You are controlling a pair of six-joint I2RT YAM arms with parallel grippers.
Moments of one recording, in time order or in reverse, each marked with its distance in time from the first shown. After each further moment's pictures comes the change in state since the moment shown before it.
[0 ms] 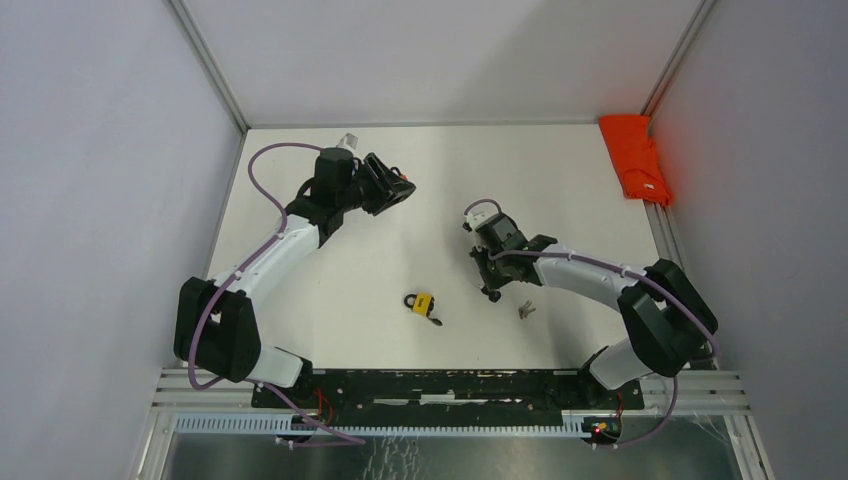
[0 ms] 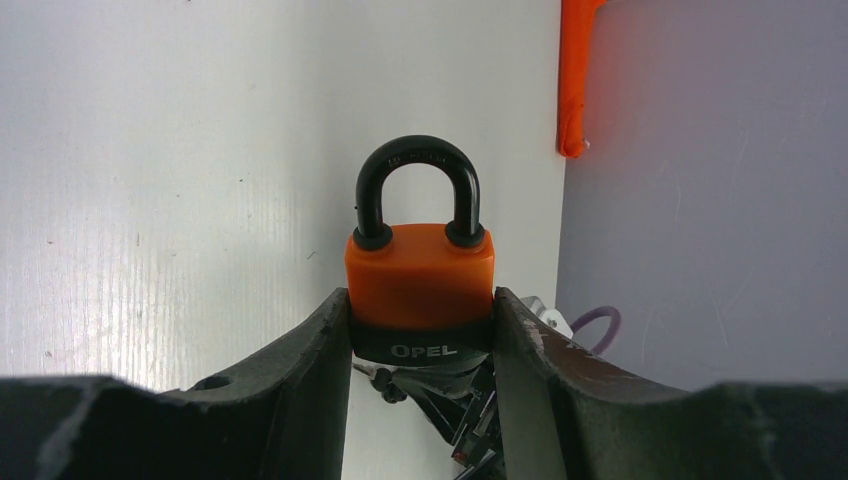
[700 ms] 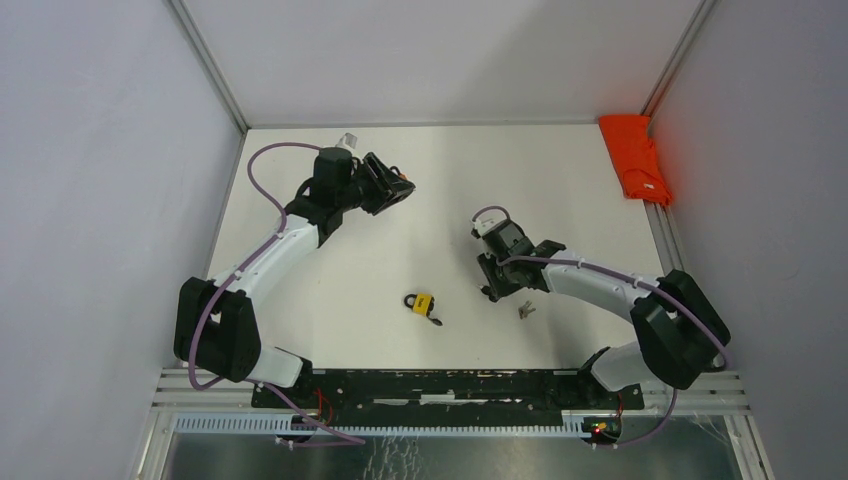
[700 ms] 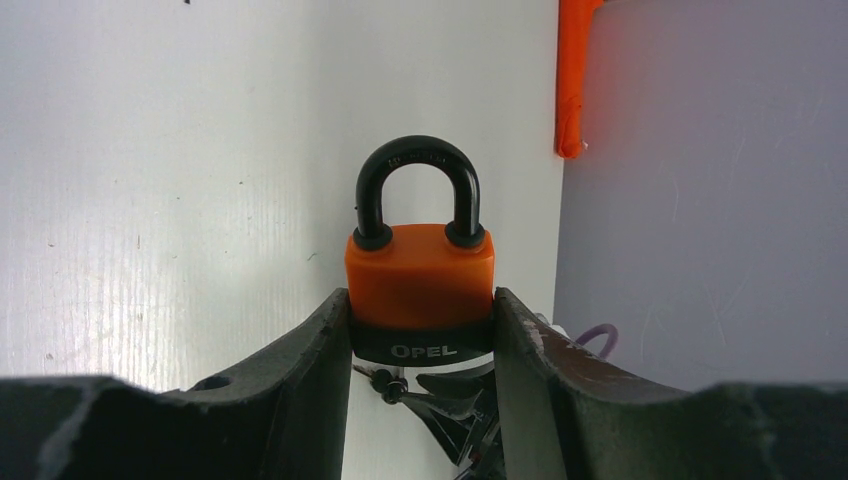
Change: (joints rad) left arm 0.005 0.000 -0.001 0.003 0.004 0.001; right arm 0.000 -0.050 -0.014 -0.074 0.031 0.017
